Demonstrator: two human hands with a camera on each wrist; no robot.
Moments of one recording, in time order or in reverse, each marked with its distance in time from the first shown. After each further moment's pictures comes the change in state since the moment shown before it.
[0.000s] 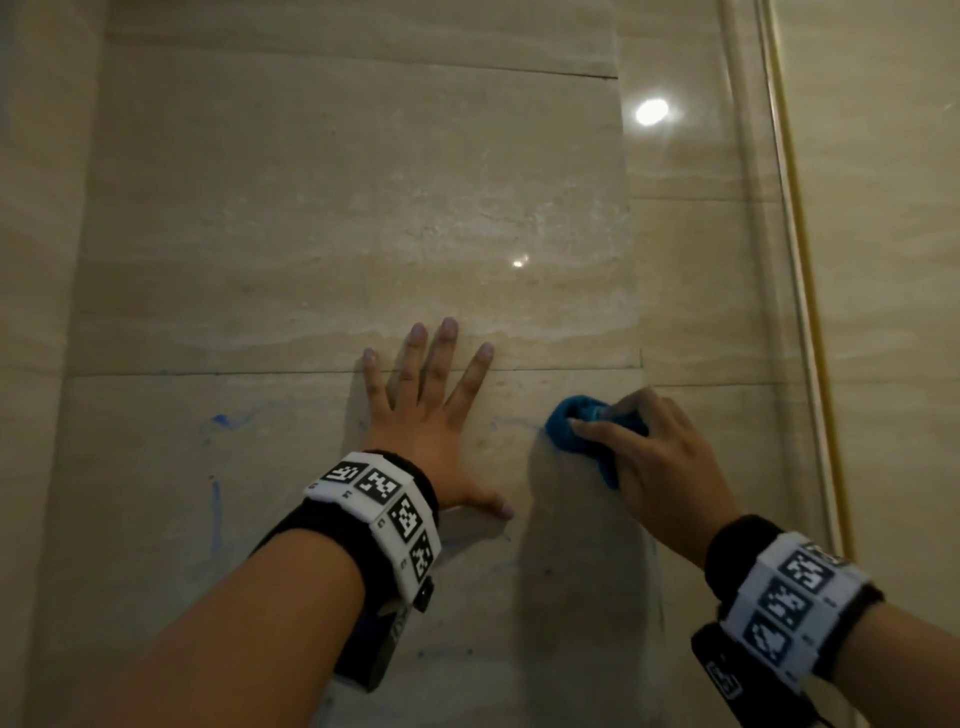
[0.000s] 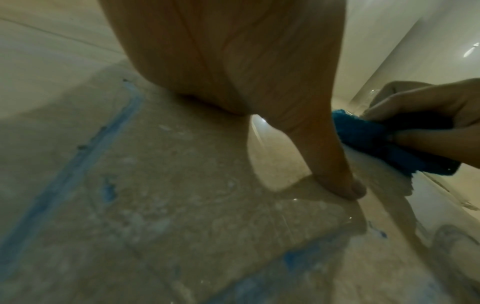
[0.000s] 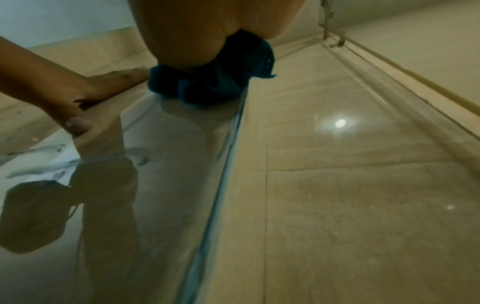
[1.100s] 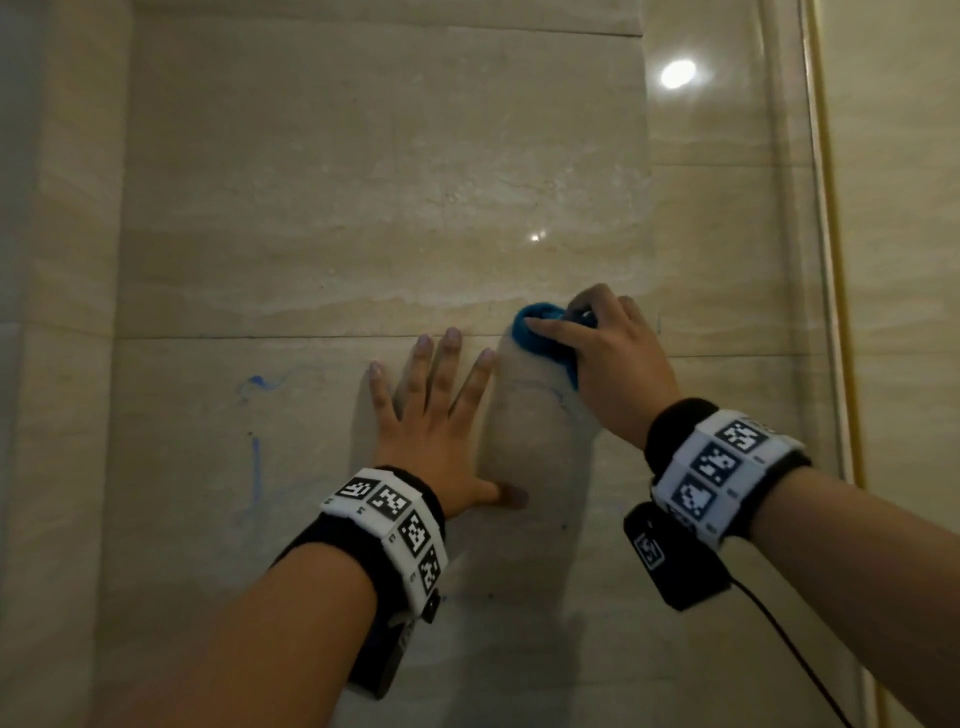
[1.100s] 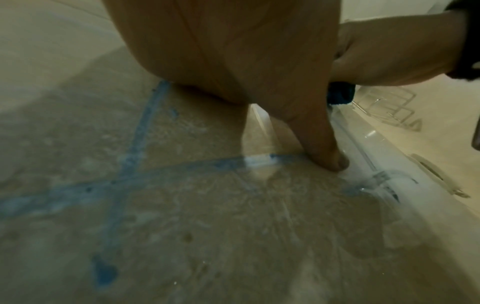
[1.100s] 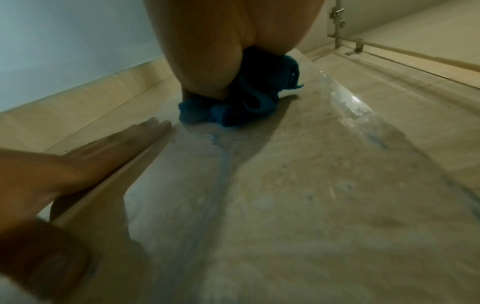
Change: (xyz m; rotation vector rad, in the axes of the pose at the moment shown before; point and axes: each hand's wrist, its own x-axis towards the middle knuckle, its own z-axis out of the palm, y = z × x) left_hand -0.028 0.000 0.029 -0.096 0.000 -0.042; right_hand 0.071 -0.032 0.006 0.056 -0.092 0.089
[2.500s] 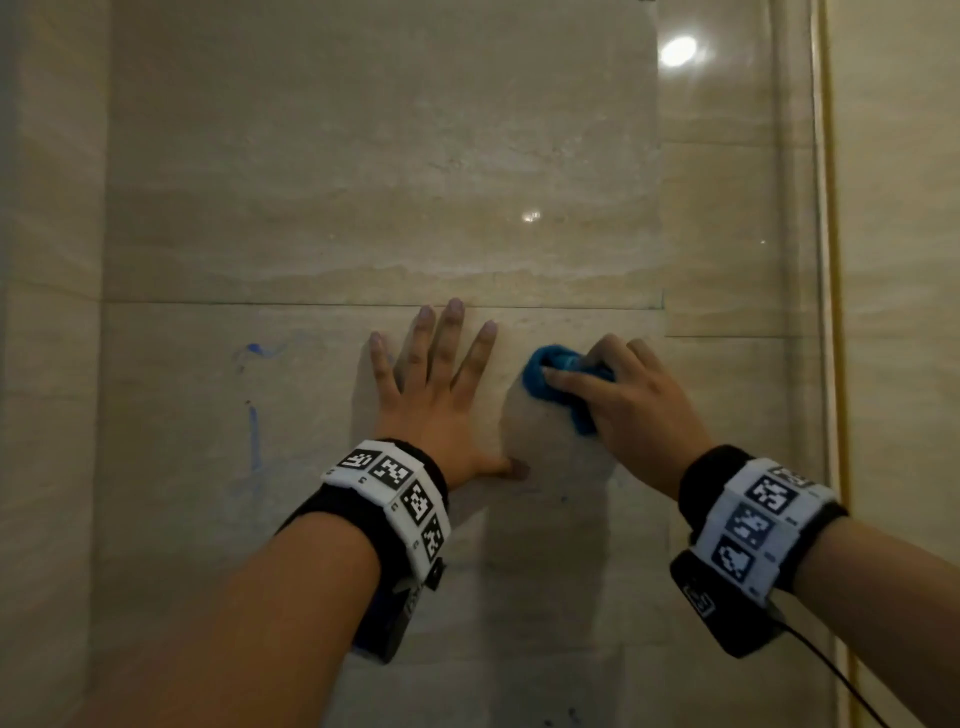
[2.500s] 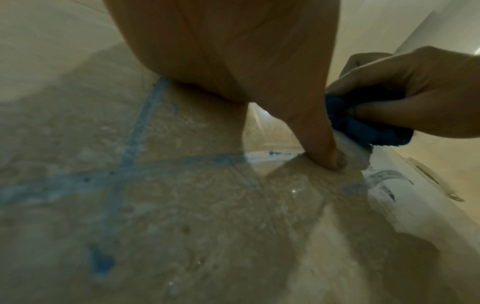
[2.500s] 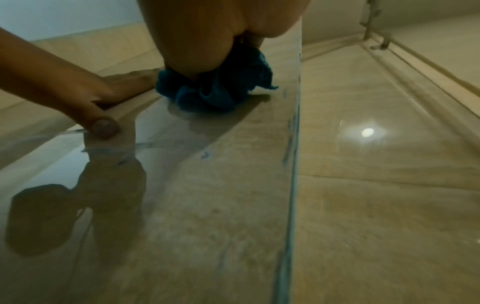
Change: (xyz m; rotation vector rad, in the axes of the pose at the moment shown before) left_hand -0.001 0.000 0.003 -0.012 0.049 0.006; right_hand -0.057 0.003 0.003 -0.115 -0.014 -0.213
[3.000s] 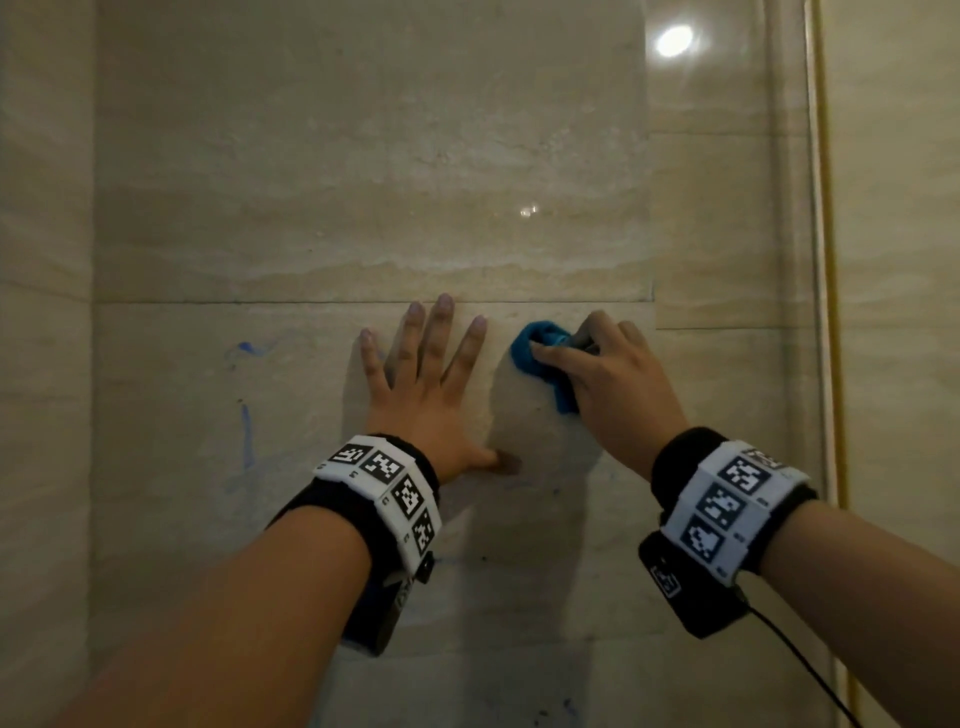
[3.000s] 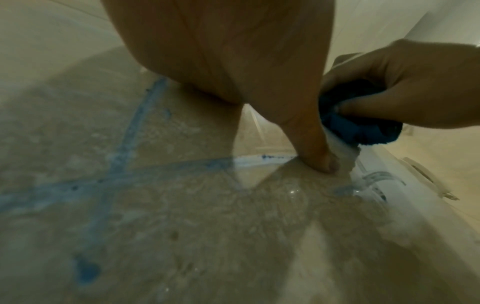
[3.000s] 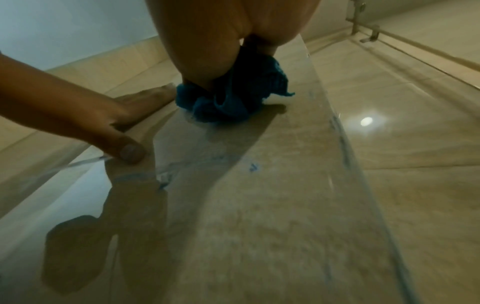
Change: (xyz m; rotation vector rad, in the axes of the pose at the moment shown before) left_hand 0.000 0.000 -0.001 0.016 0.006 -0.016; right_hand 0.013 -0.007 0.004 0.069 0.023 0.161
